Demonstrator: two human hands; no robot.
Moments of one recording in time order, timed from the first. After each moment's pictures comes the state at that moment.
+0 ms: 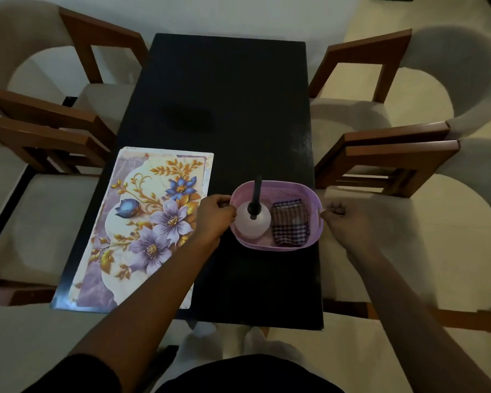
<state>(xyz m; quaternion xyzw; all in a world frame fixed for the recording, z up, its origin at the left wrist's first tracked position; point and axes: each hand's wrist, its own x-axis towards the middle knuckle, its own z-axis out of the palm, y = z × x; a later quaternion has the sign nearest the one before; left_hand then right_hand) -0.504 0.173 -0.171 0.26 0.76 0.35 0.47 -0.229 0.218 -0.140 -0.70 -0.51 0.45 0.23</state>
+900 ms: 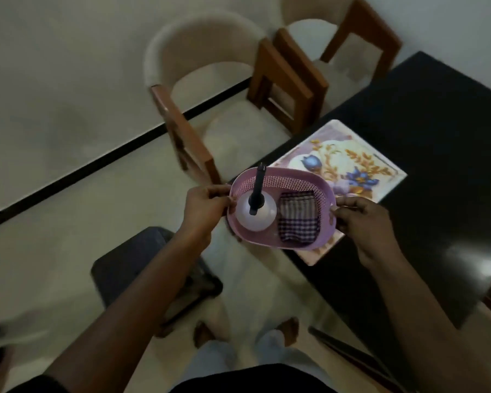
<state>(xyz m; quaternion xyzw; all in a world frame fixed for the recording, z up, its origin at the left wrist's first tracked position) -0.657 -0.191 -0.111 -0.04 0.74 0.62 0.25 -0.496 0.063 -0.109 -0.45 -0.64 0.61 0.09</state>
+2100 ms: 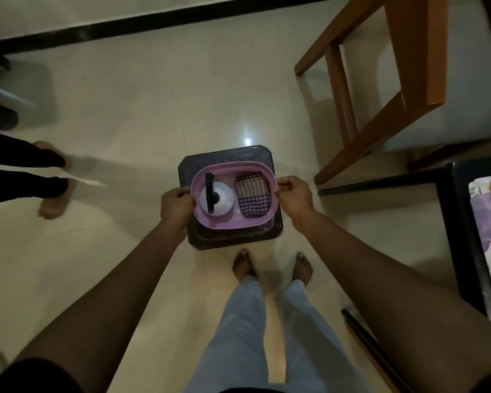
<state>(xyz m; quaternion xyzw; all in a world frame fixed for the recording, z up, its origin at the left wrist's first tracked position) -0.710 -0.580 -0.401 -0.46 0.69 0.53 0.19 -0.737 -0.321 -0.415 -0.32 -0.76 0.49 -0.26</state>
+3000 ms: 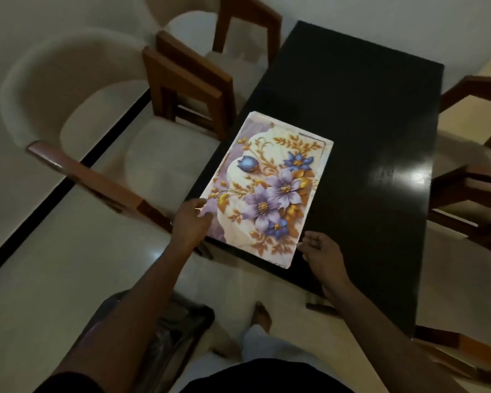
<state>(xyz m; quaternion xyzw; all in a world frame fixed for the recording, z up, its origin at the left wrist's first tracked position) -0.733 -0.090 -0.200 0.21 0.85 0.38 0.30 -0.454 0.028 -0.200 -0.61 -0.52 0.58 0.13</state>
